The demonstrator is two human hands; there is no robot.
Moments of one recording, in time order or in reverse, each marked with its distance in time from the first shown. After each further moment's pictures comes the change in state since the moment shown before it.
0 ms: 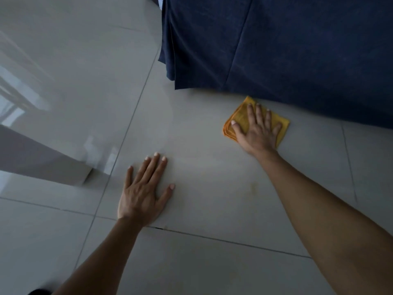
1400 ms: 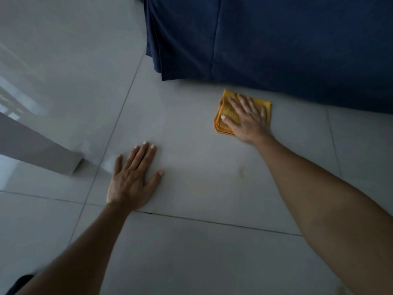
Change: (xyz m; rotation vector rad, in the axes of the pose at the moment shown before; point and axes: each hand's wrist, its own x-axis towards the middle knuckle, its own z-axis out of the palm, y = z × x) left_hand 0.000 -0.003 0.002 0.019 0.051 0.016; right_hand -0.001 0.027 -0.003 -0.042 -0.024 -0.242
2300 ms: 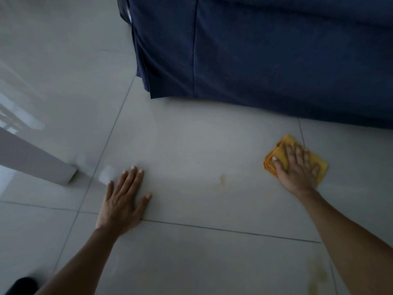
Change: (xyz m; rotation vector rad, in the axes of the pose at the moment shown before) left_hand -0.039 0.014 -0.003 -0.067 -0.064 -0.034; right_hand -0.139 0.142 -0.012 0.044 -0.031 0.486
